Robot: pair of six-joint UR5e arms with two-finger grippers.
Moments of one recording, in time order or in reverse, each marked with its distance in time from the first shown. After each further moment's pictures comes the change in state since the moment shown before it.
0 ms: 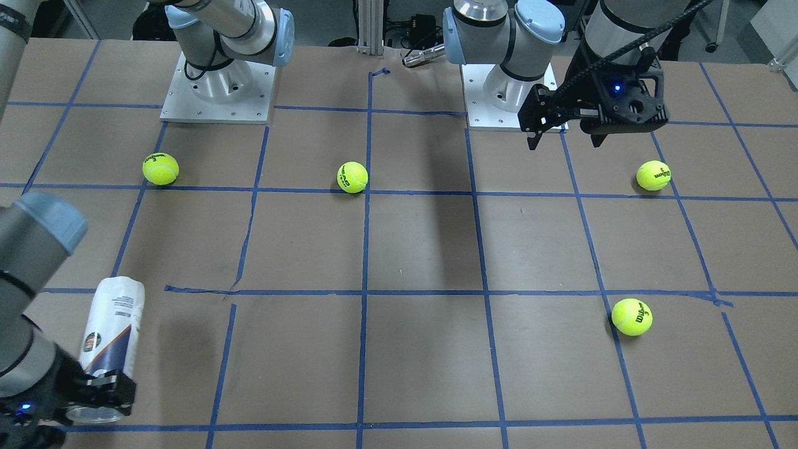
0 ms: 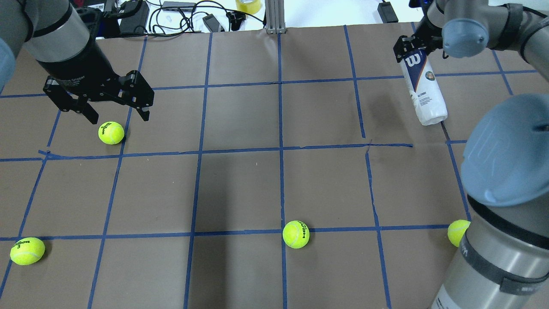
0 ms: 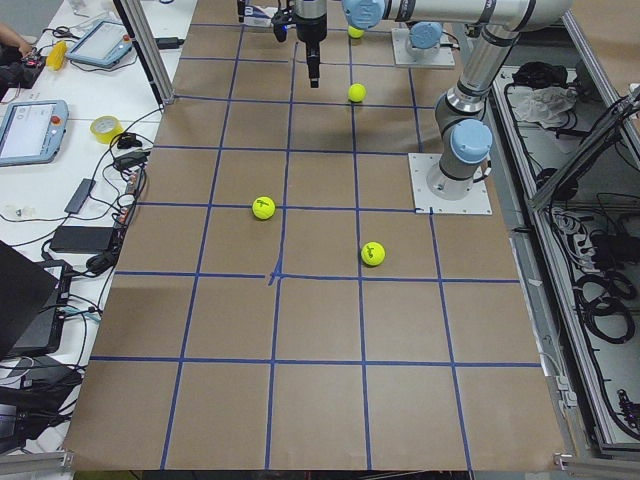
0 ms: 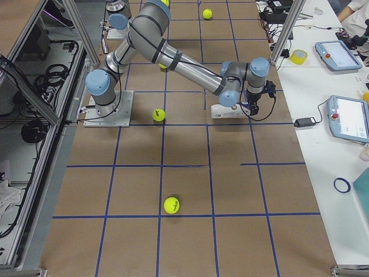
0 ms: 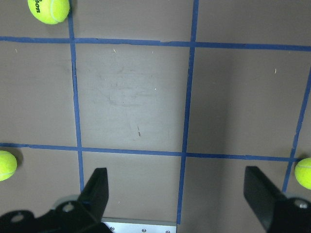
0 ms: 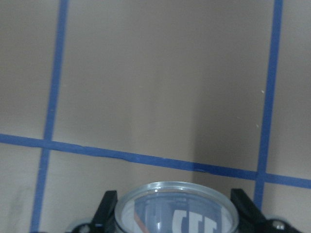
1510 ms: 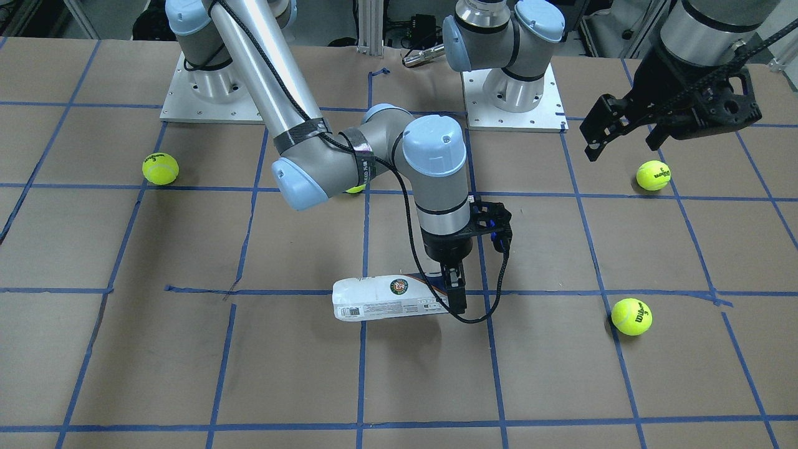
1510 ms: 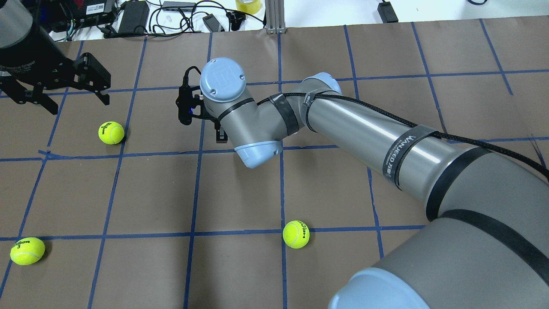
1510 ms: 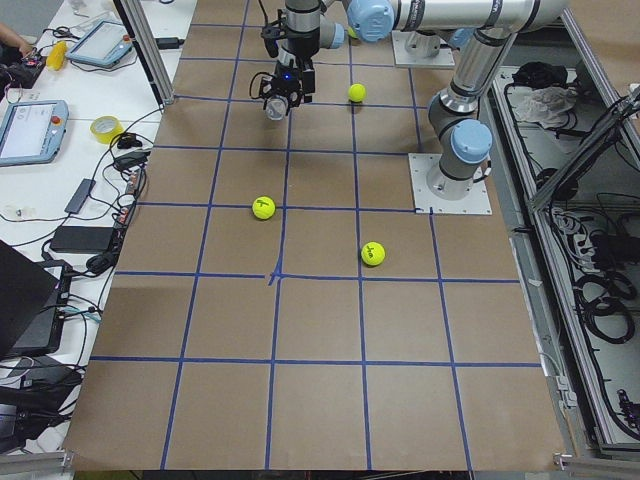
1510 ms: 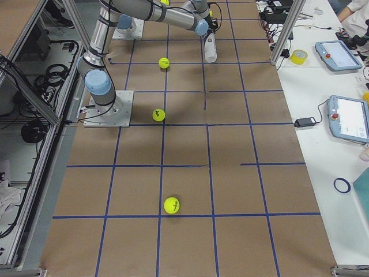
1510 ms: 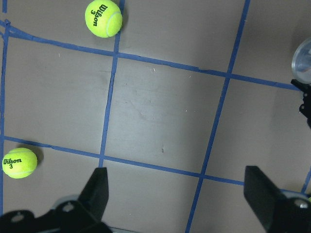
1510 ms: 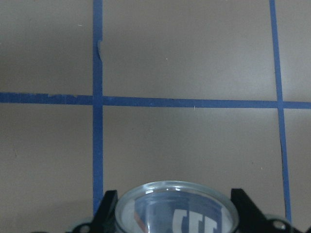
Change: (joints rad) left arm 0.145 0.000 0.022 0.030 -0.002 0.001; right arm 0.706 -0.008 0.182 -0.374 -0.033 -0.651
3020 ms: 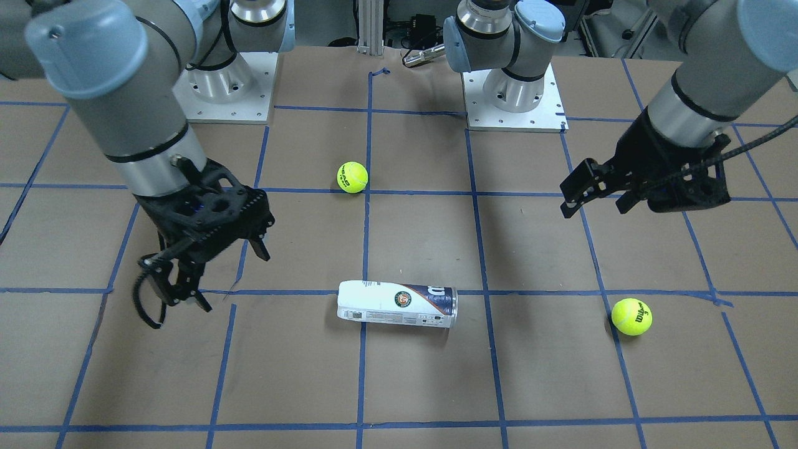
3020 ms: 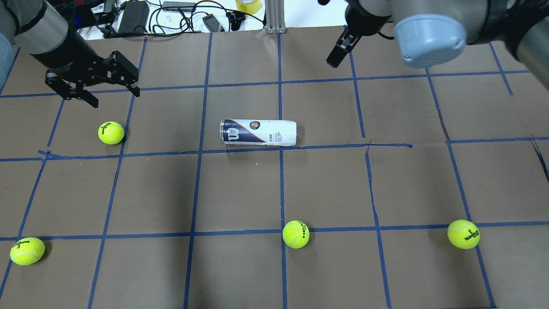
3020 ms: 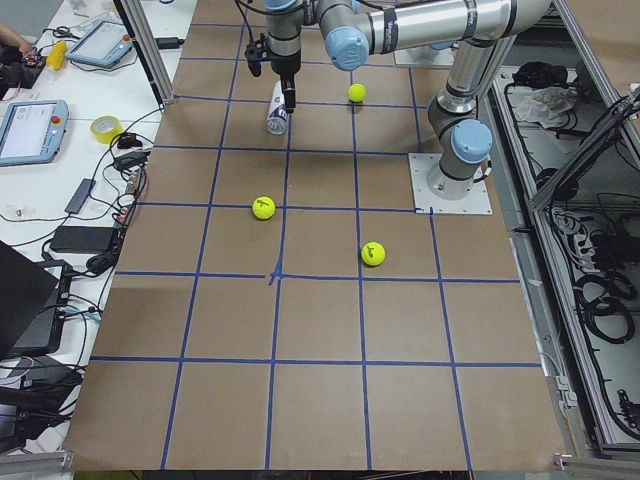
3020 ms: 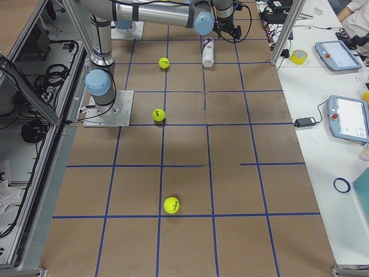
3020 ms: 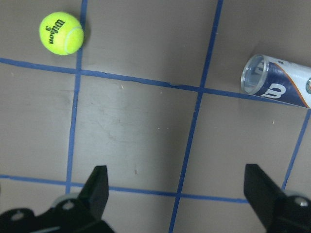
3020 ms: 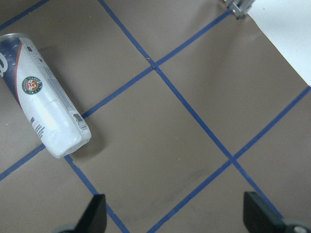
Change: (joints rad) left arm 0.012 -0.141 -0.060 0.221 -0.187 0.040; right arm -0.503 -0.397 0.004 0.506 0.124 0.227
